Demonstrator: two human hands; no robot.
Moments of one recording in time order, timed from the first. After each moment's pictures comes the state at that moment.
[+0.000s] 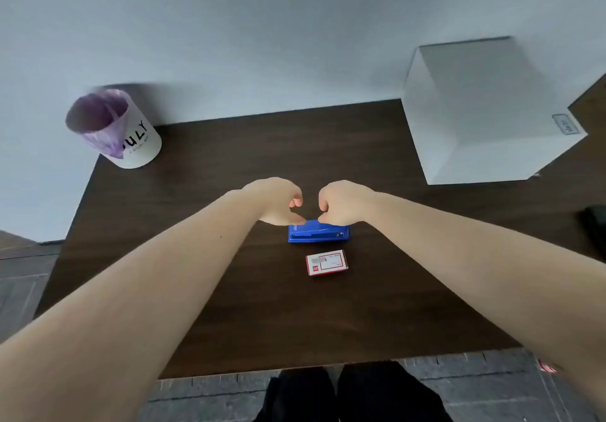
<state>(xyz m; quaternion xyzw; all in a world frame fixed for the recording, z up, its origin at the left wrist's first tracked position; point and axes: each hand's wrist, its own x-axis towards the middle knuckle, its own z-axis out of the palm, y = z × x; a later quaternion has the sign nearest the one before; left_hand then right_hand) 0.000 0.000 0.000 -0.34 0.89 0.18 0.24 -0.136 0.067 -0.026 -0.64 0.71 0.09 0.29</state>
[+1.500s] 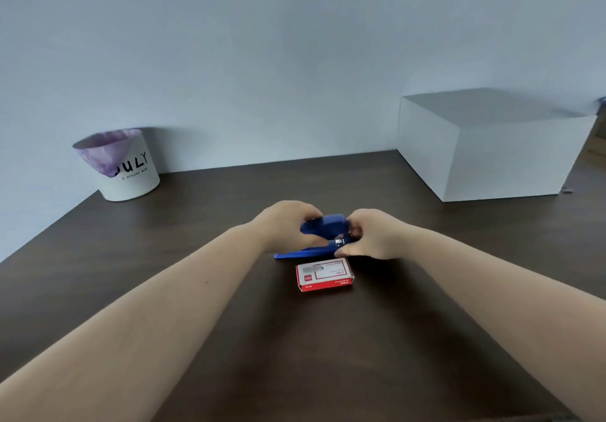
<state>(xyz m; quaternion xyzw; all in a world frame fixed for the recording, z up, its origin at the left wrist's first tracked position) -0.003 0.034 -0.119 -0.31 0.94 0.10 -0.06 -0.167 0.128 -0.138 -0.66 0.71 -0.16 0.16</state>
